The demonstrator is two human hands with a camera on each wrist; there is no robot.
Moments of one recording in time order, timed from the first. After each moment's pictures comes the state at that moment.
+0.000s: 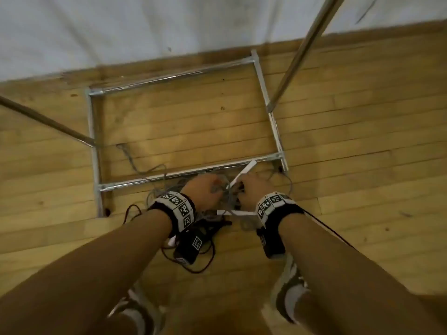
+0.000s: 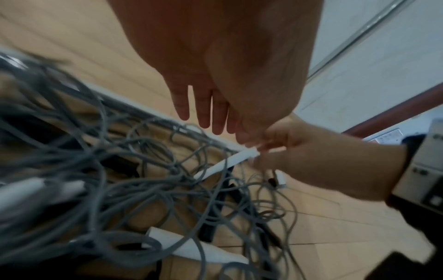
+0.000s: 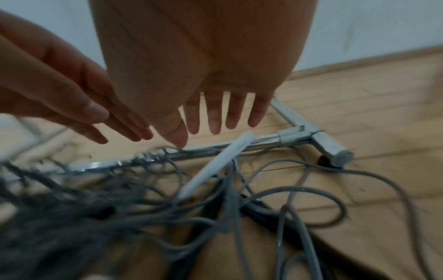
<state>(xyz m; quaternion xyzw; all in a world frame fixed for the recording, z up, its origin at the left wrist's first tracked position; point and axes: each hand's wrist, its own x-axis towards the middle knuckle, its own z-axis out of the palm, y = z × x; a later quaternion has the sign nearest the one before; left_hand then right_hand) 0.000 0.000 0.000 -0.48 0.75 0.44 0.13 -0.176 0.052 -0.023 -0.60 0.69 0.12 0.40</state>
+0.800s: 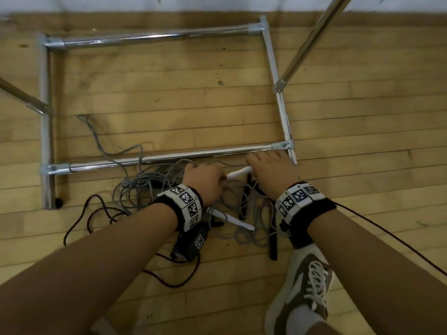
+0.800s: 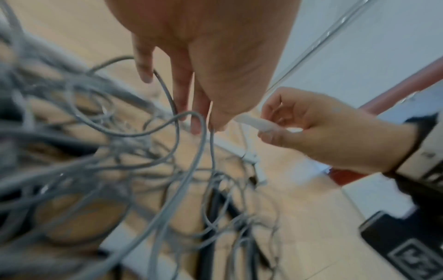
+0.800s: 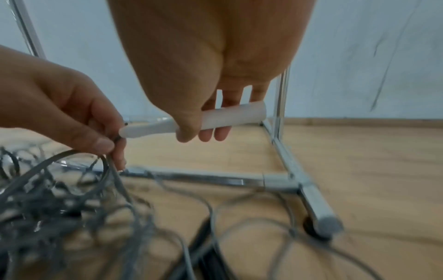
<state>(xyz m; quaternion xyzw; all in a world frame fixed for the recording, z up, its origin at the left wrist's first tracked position) -0.028 0.009 -0.118 -0.45 0.83 0.28 0.16 -0.216 0.055 -0.090 -0.74 0.65 0.12 0.12</state>
